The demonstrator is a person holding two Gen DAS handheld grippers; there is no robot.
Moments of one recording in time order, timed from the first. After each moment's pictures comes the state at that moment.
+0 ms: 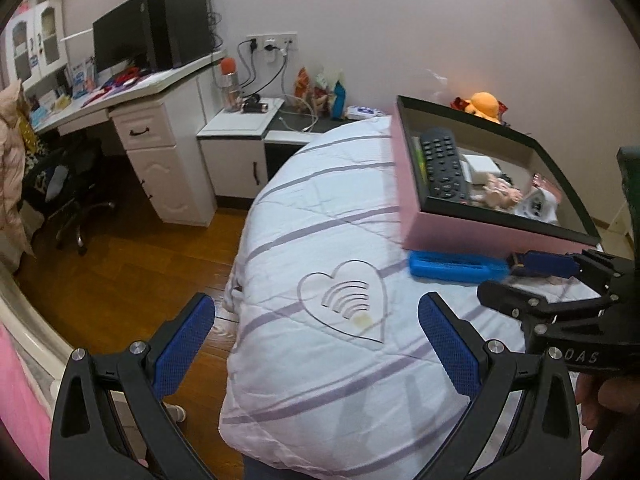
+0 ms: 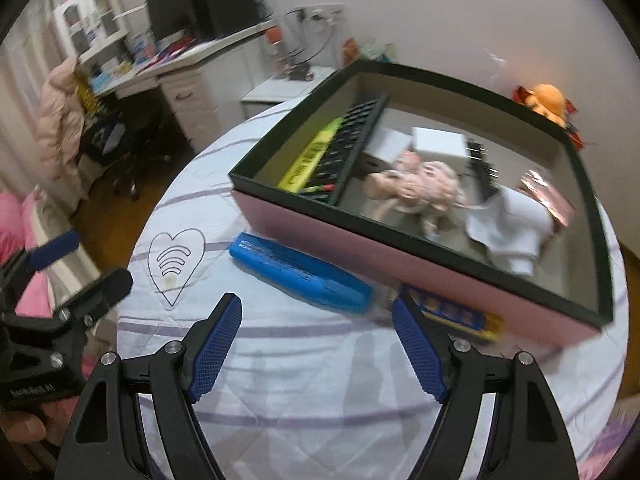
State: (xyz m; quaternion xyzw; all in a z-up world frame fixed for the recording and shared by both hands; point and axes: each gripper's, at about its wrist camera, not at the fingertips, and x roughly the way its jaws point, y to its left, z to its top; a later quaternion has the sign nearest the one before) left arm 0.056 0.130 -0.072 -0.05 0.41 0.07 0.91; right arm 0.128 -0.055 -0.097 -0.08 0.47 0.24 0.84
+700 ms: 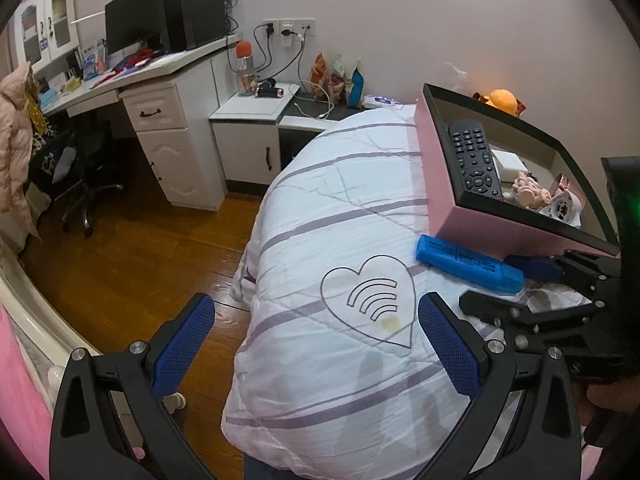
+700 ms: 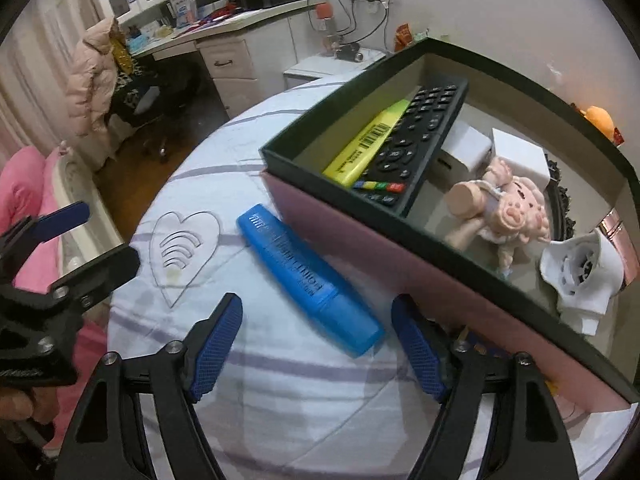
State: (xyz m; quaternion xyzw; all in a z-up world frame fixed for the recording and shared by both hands) left arm 0.065 0.143 -0.088 -0.07 0.43 0.09 0.90; right arm 0.145 -0.031 -0.124 -0.11 0.49 0.31 0.81
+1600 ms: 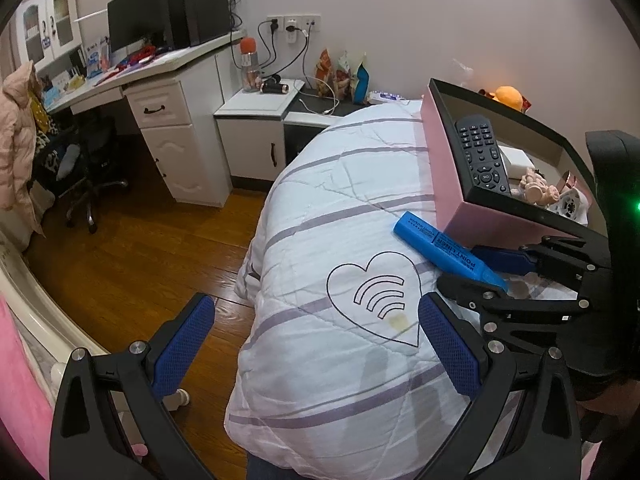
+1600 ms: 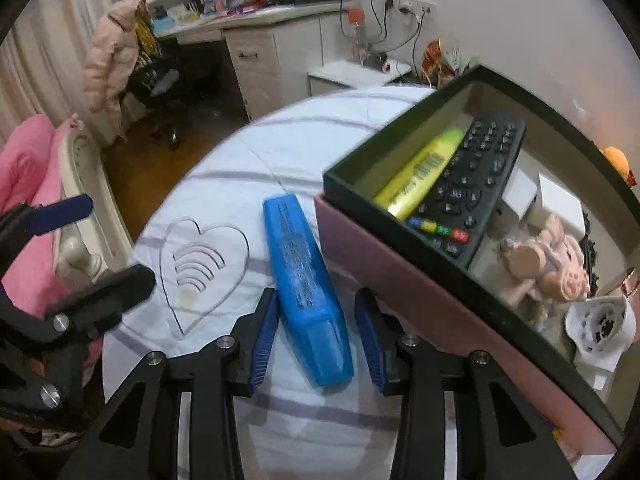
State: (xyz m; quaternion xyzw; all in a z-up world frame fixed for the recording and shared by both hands) left arm 0.067 0.142 -0.092 -0.06 0.43 0.10 0.89; right arm 0.148 0.010 -0.124 -0.16 0.46 0.33 0.80
